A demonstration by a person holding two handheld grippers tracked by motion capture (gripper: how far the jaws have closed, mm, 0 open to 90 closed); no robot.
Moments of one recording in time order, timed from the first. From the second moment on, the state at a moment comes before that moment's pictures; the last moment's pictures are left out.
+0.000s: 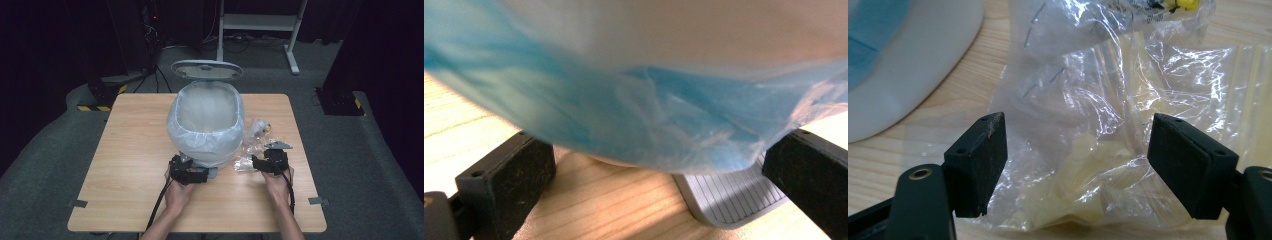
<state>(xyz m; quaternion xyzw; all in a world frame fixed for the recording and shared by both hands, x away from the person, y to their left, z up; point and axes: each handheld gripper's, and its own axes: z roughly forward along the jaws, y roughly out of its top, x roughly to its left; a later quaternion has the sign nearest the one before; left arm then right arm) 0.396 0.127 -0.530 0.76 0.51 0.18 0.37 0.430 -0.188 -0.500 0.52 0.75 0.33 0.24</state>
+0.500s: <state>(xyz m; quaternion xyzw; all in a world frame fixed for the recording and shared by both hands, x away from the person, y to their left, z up) 0.396 0.127 -0.530 0.76 0.50 0.18 0.36 0.443 -0.187 -0.522 0.52 0.77 0.30 0.23</state>
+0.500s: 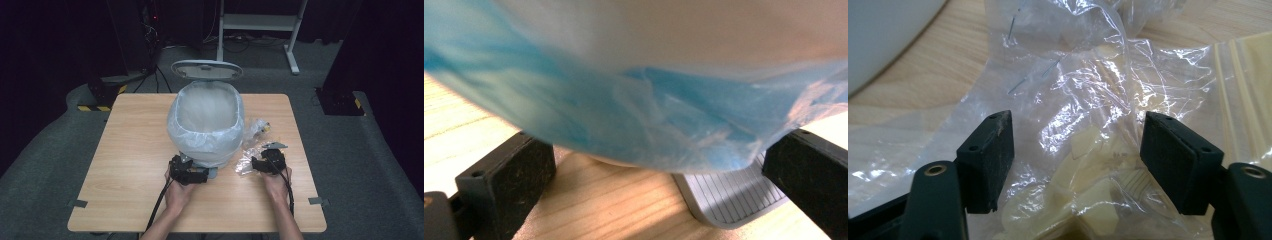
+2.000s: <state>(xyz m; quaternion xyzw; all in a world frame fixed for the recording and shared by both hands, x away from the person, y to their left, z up) 0.395 0.125 -0.530 0.76 0.51 0.19 0.37 0.378 -0.225 -0.486 0.47 0.76 0.39 0.22</state>
